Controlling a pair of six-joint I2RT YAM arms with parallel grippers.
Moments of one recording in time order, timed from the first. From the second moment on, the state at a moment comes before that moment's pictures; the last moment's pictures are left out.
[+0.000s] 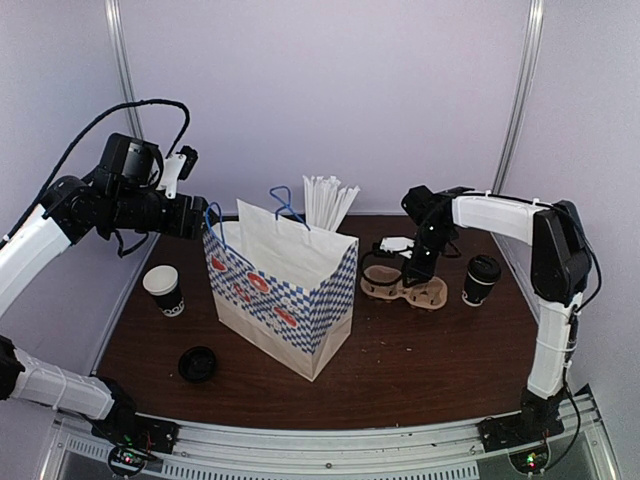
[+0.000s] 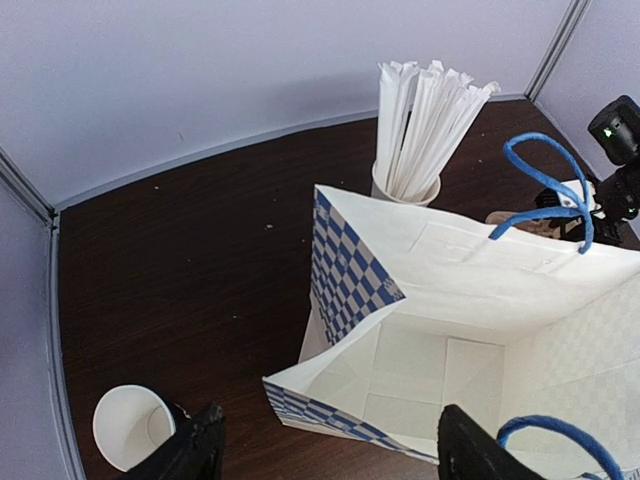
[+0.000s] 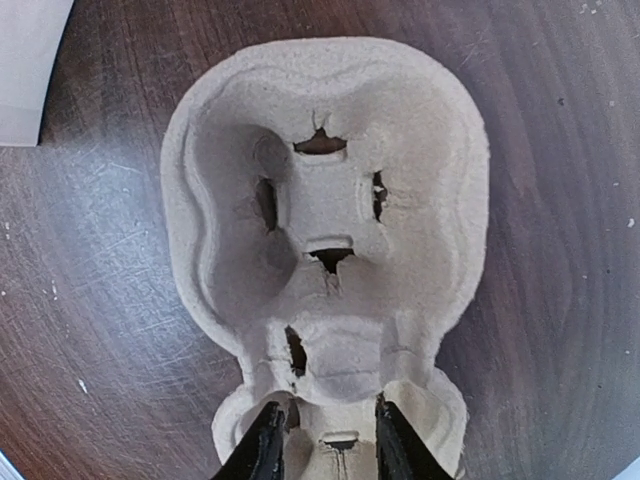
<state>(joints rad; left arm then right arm) -0.59 1.19 1.40 -0.83 -0.11 -0.19 0.44 1.98 1.61 -0.95 -0.12 -0.73</state>
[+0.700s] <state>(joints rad) -0.59 1.19 1.40 -0.83 -0.11 -0.19 0.44 2.07 1.67 -0.97 -0.12 -0.72</state>
